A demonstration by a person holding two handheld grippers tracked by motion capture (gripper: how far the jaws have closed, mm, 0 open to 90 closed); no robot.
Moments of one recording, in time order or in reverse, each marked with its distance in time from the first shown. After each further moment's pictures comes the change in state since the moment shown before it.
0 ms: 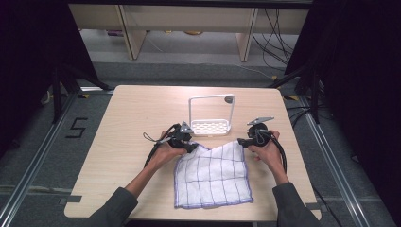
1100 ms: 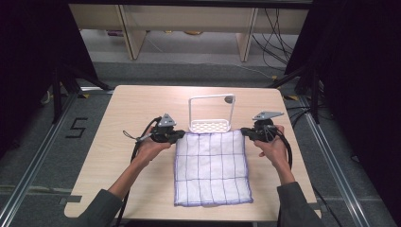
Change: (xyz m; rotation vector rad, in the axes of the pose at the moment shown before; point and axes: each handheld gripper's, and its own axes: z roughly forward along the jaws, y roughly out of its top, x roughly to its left) left arm 0.023 -0.003 -0.064 -0.171 0.013 -0.064; right arm 0.001 0.018 -0.043 -0.155 0.125 -0.069
